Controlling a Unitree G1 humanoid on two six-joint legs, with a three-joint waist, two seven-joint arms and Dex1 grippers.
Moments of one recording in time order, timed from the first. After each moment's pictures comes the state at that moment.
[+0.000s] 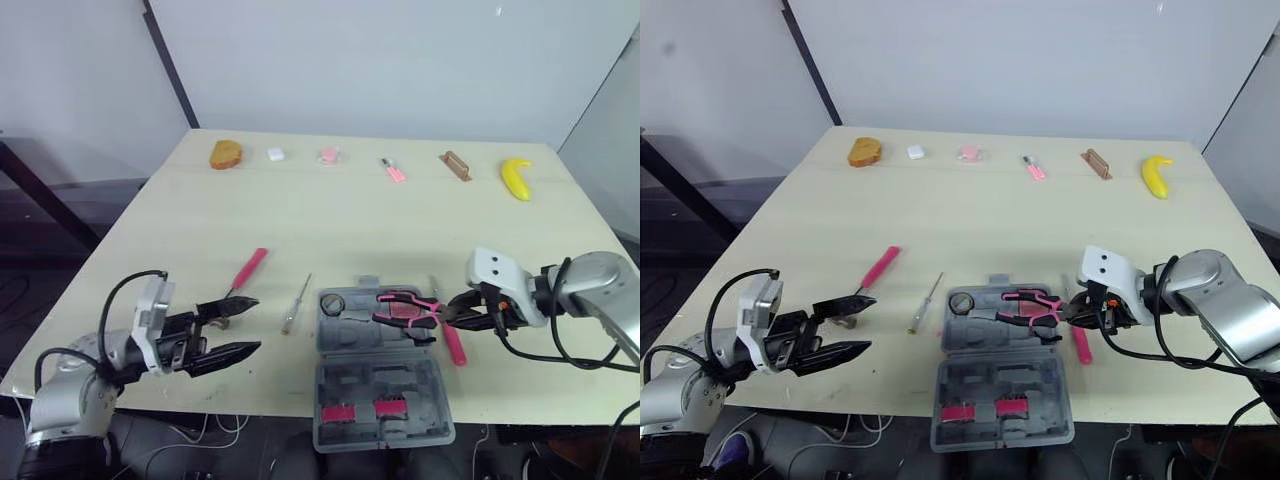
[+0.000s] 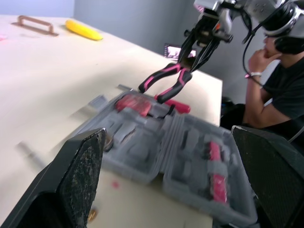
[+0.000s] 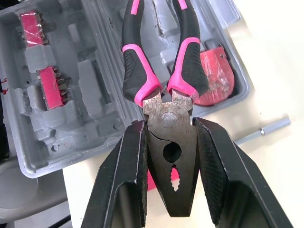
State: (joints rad) left arm 0.00 0.73 0.33 0.06 -0.66 0.27 -1.53; right arm -0.50 -1.00 0.27 -0.43 0.33 0.87 1.13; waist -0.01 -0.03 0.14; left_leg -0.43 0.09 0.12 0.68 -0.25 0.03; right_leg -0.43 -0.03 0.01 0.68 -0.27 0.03
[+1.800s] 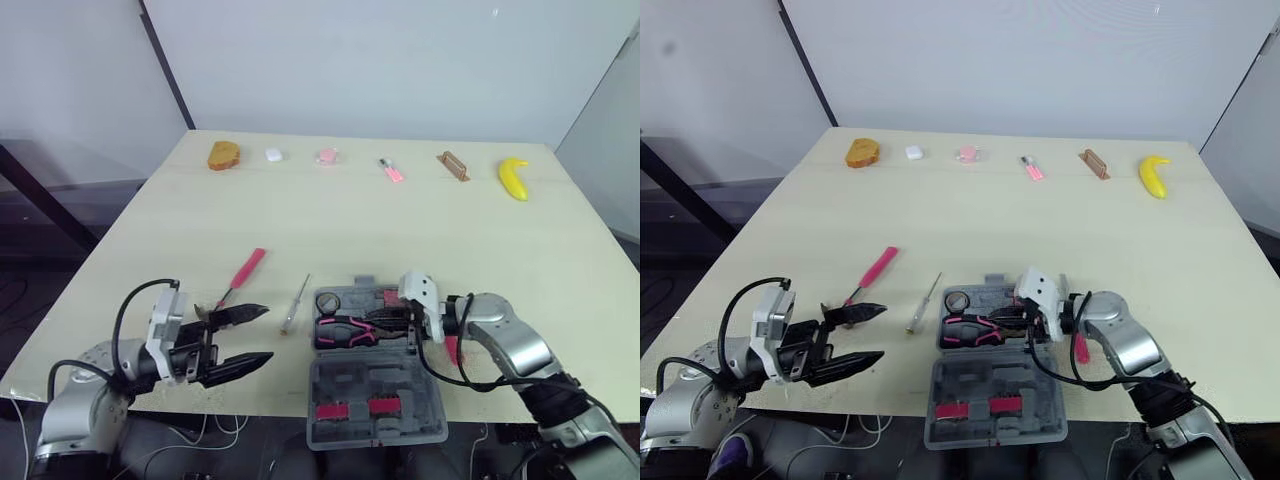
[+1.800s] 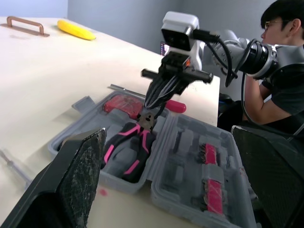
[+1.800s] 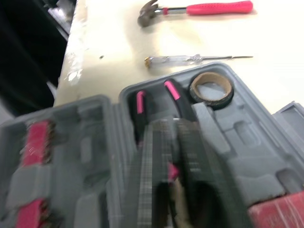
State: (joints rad) left arm 0.03 0.70 0.26 -0.03 -0.68 0.25 -1.45; right arm -0.40 -0.40 0.32 0.03 0.22 0.32 1.03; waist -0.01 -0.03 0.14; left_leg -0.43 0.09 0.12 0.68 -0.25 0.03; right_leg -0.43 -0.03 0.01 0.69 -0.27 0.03
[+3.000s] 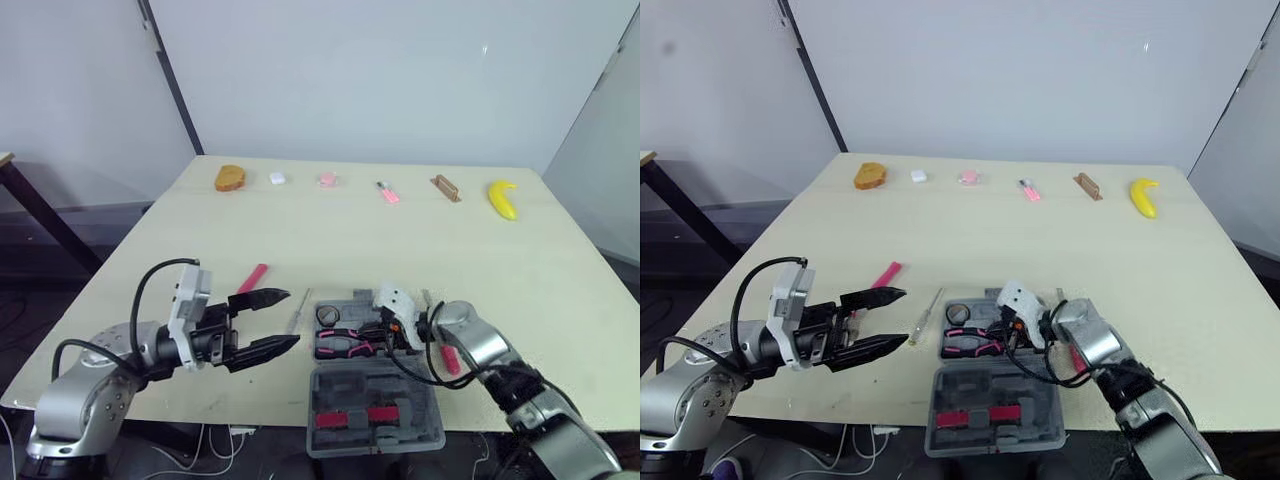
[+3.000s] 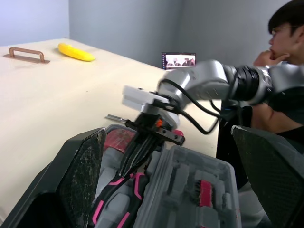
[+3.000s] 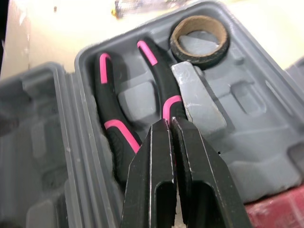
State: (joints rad) left arm 0.03 0.74 0.26 -0.34 -0.77 0.50 -1.19; right arm -0.44 -0.28 0.37 0.29 0.10 0.37 0.96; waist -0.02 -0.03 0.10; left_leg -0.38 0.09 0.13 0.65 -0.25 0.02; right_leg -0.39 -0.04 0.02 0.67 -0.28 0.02
